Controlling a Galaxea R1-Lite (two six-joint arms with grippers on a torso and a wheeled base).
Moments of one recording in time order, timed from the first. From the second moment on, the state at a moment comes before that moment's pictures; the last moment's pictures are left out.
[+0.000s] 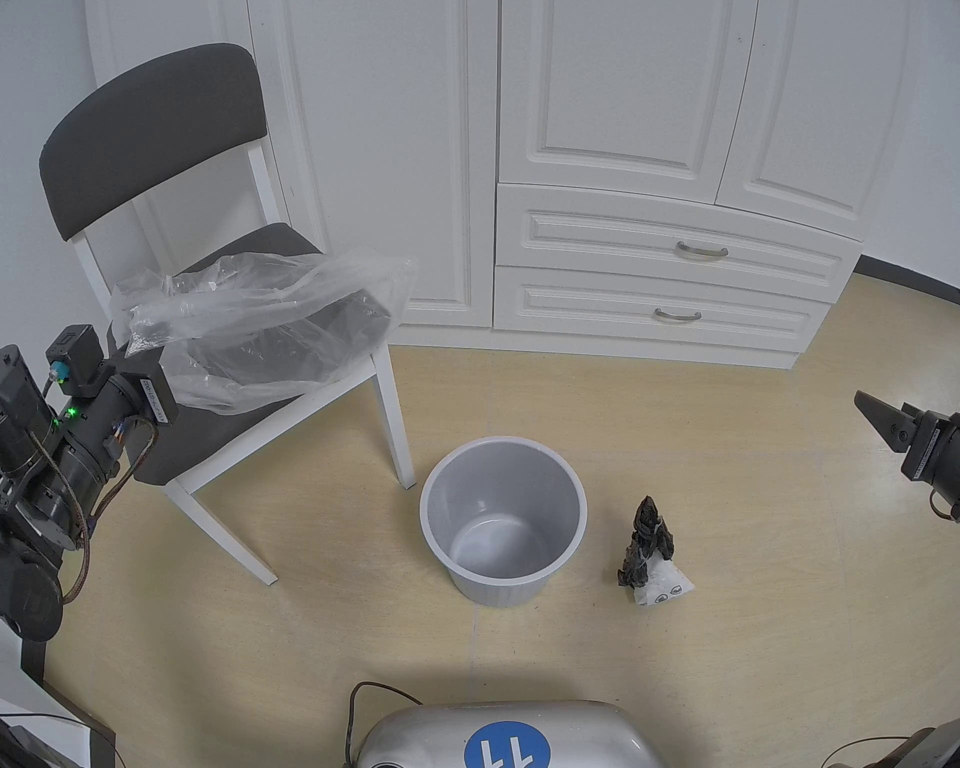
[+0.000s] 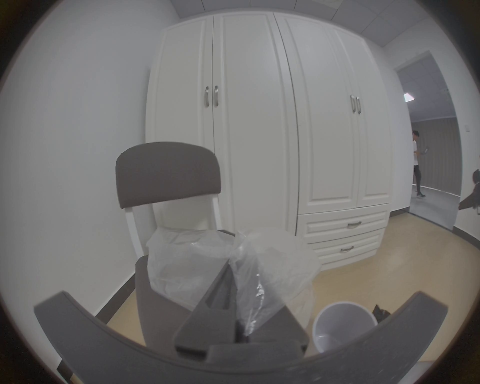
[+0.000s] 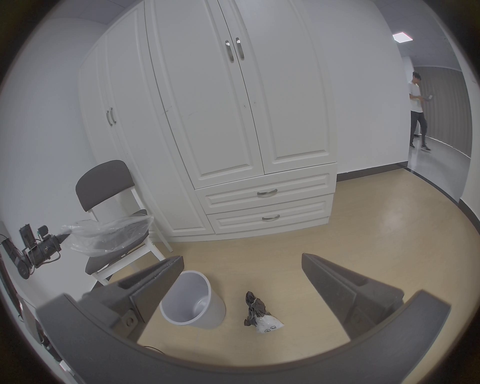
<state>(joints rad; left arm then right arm) -0.14 1.51 -0.44 -1.27 0.08 0.08 0.01 1.13 -0.44 -0.62 0.09 0.19</state>
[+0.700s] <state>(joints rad) -0.20 1.45 -0.44 -1.26 0.08 0.08 0.09 1.13 -0.42 -0.62 0.13 0.21</state>
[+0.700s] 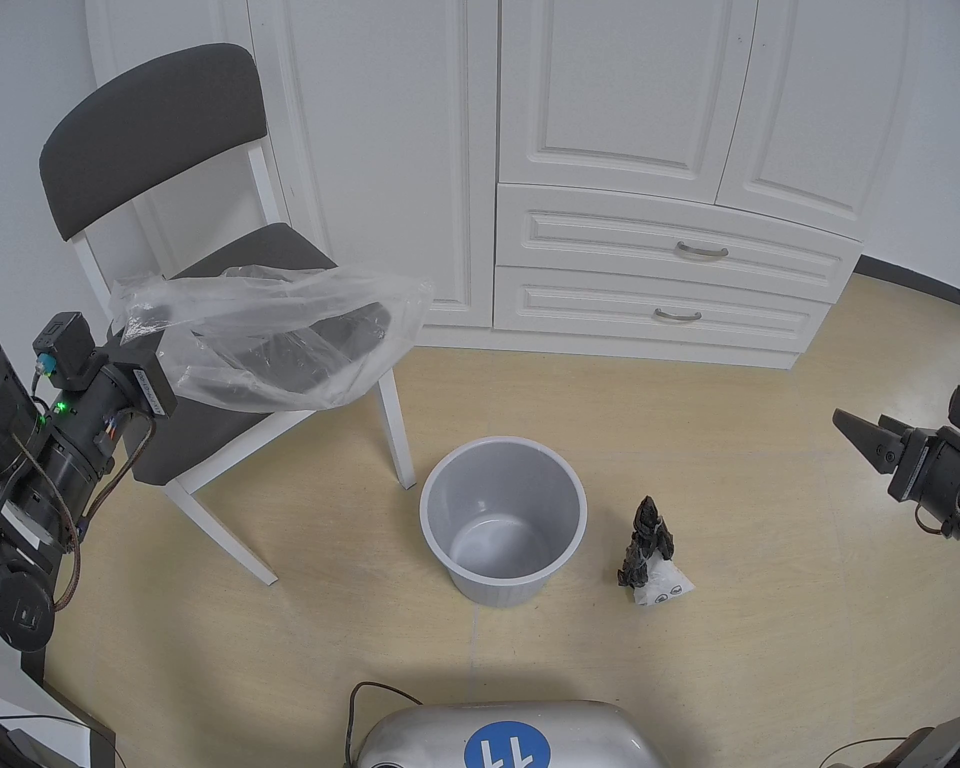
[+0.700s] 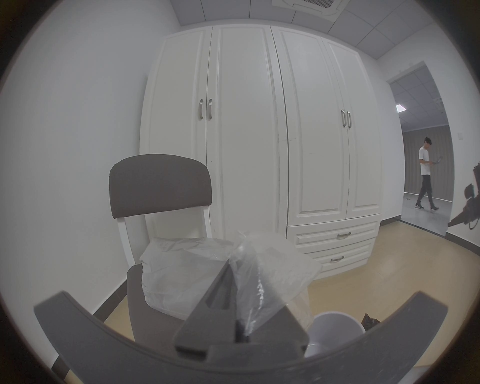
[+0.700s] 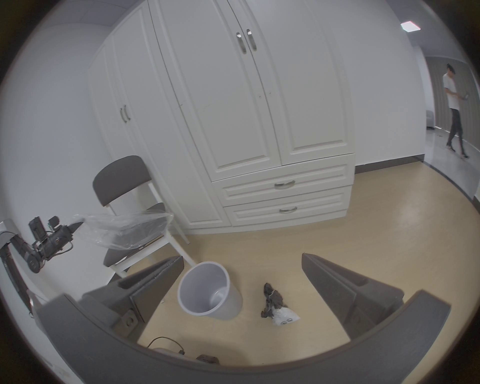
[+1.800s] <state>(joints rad) -0.35 1.42 -0.44 -1.27 0.08 0.08 0.26 1.14 -0.42 -0.61 0.26 0.28</state>
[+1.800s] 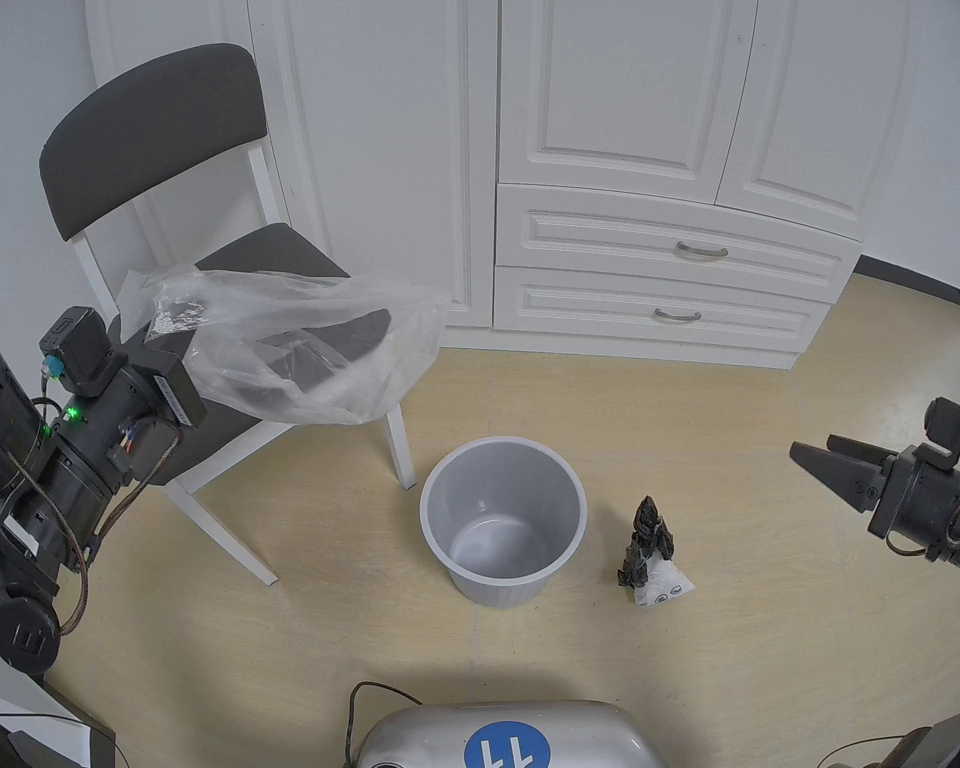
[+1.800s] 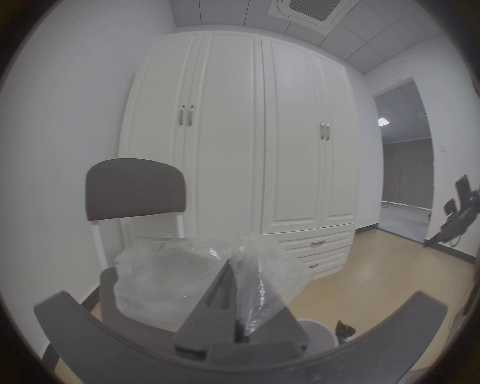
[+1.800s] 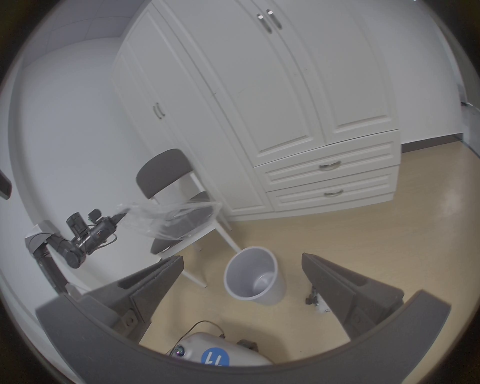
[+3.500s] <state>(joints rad) -0.84 1.35 -0.54 -1.34 0.06 0.03 0.62 1.49 -0.39 -0.77 0.17 0.43</state>
